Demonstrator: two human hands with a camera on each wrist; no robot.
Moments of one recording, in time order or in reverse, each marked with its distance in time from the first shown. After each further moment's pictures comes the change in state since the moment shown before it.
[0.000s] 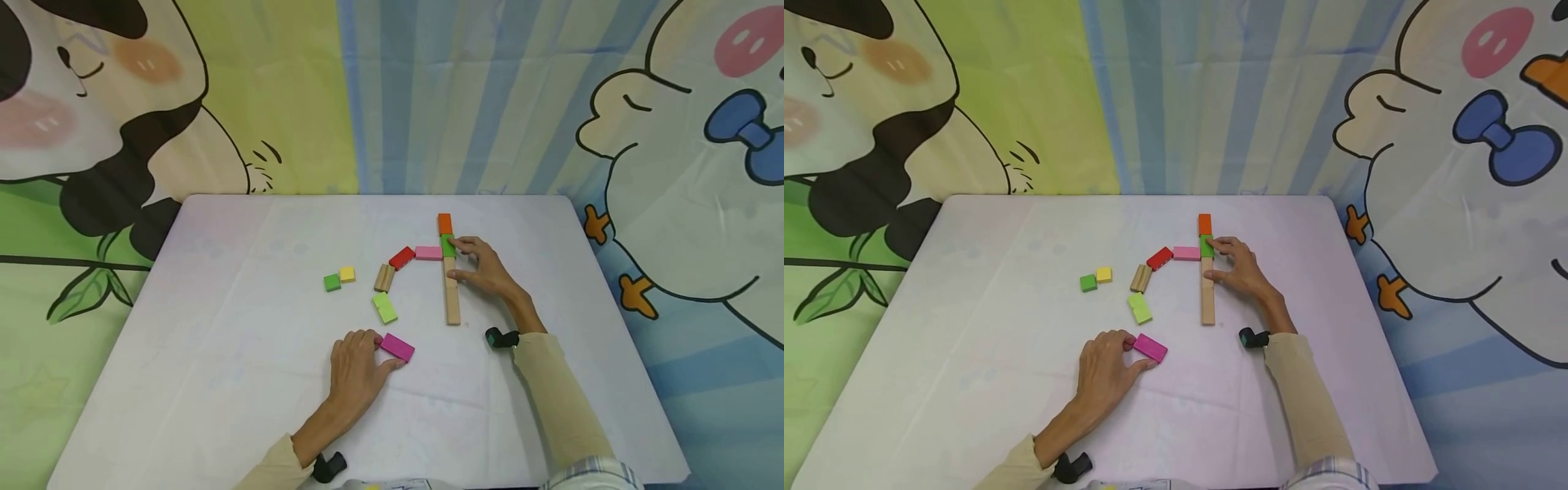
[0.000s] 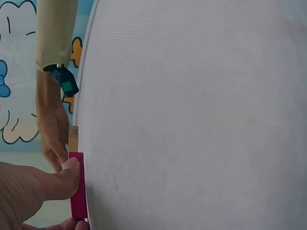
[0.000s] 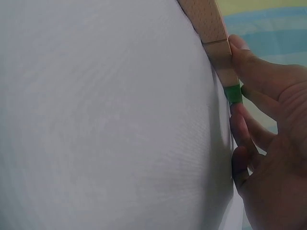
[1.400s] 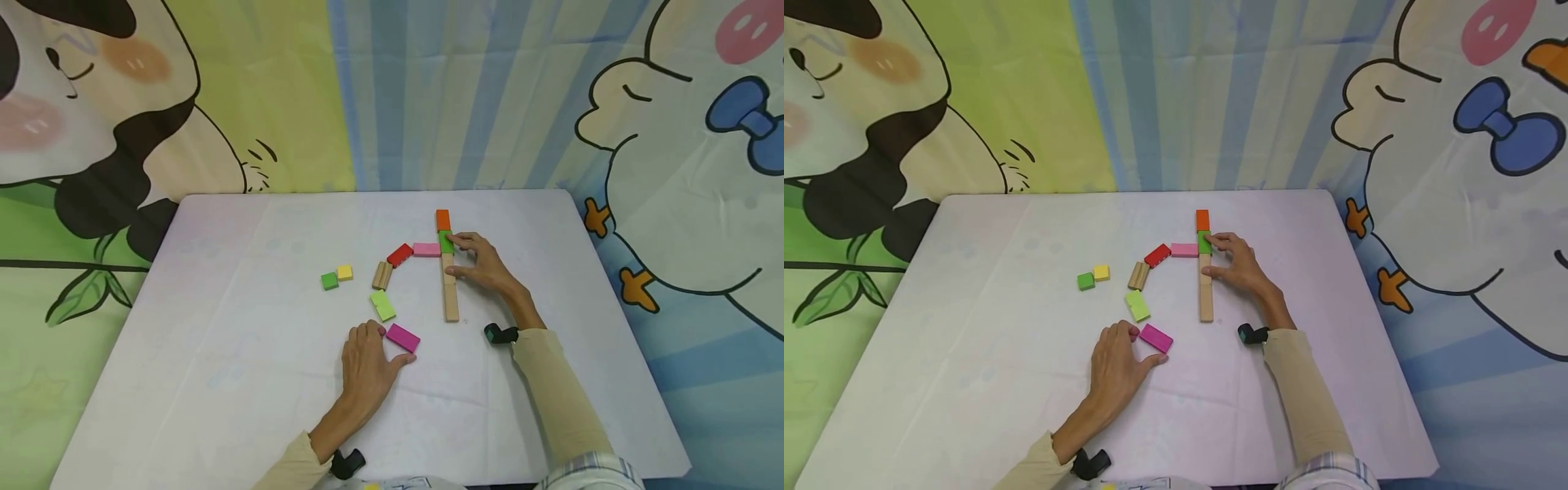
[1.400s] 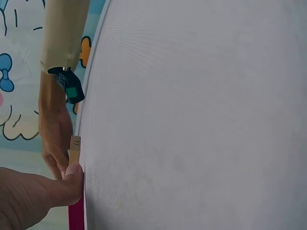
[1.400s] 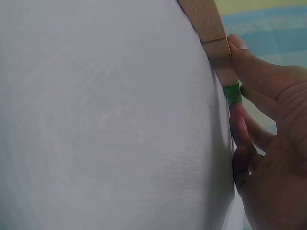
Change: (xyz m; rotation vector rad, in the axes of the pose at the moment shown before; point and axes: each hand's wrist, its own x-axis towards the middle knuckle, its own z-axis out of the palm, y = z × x) left_hand 0.006 0.021 0.014 -0.053 -0.026 -0.108; right_hand 0.001 0.001 0.000 0.019 0.001 0.009
